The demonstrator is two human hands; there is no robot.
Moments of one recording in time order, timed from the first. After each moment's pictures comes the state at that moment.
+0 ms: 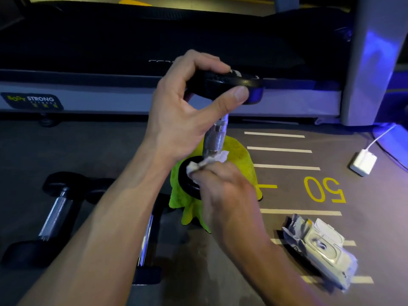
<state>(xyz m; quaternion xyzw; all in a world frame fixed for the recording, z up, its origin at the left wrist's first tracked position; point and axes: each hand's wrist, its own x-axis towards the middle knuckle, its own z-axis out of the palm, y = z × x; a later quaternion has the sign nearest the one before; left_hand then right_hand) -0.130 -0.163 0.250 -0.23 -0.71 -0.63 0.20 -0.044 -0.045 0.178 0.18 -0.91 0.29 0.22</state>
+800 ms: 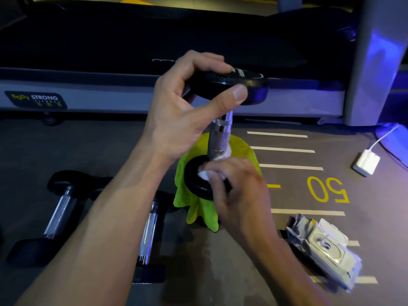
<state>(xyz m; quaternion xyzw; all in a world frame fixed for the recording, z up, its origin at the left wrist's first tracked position) -0.127 -0.177 0.251 -0.23 -0.69 -0.66 0.18 -0.048 -0.037 0.170 0.13 -0.90 0.35 0.22</state>
